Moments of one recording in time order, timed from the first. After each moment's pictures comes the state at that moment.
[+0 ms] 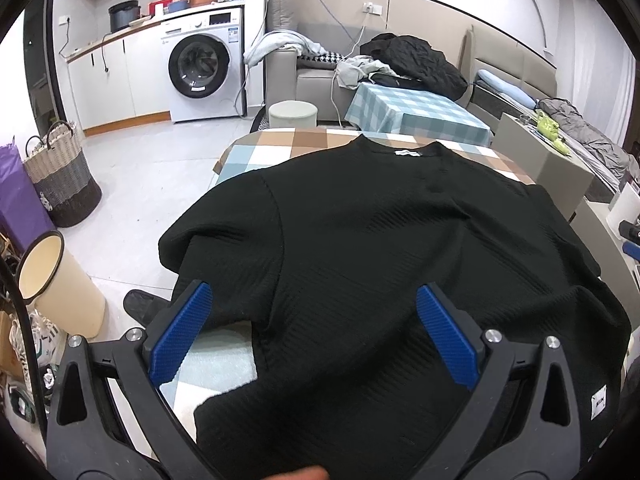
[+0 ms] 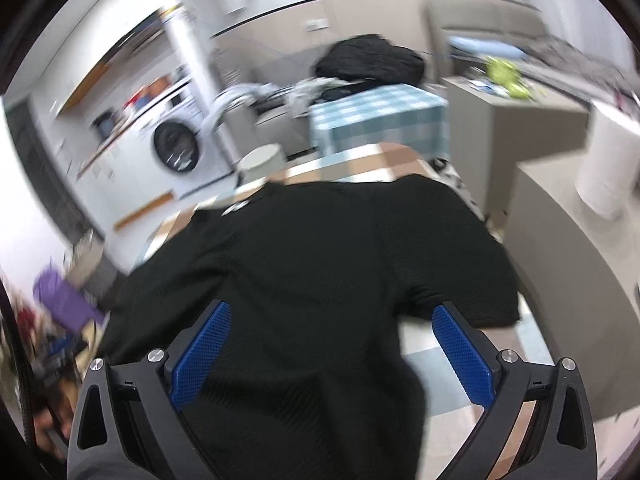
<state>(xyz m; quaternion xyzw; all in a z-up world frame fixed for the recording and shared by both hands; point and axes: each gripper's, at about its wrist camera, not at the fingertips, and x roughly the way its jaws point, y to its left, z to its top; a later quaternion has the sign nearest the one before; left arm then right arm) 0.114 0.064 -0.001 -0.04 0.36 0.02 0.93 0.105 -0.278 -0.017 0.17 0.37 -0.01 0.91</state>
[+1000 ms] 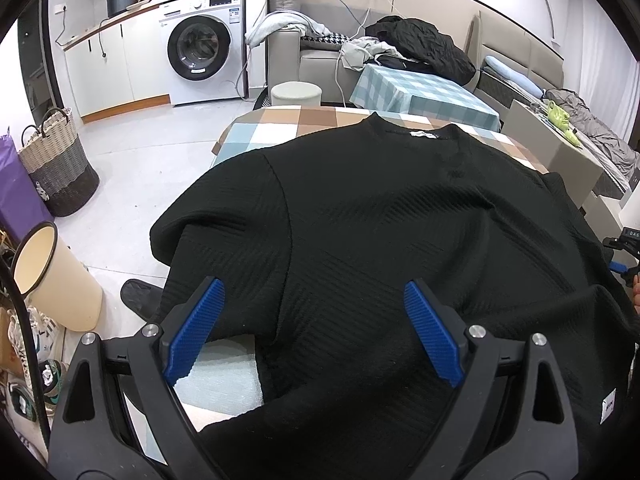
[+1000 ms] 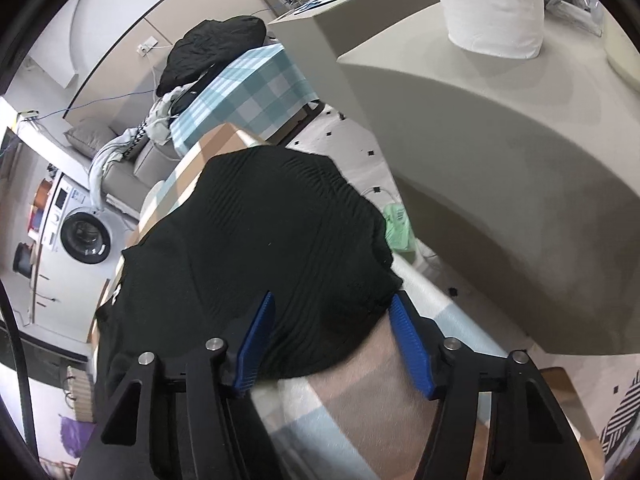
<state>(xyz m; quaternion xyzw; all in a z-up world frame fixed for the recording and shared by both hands) 0.152 0.067 -0.034 -0.04 0.39 0.03 0.92 0.148 -0.407 -0.106 0.35 0.43 -0.18 0.81</state>
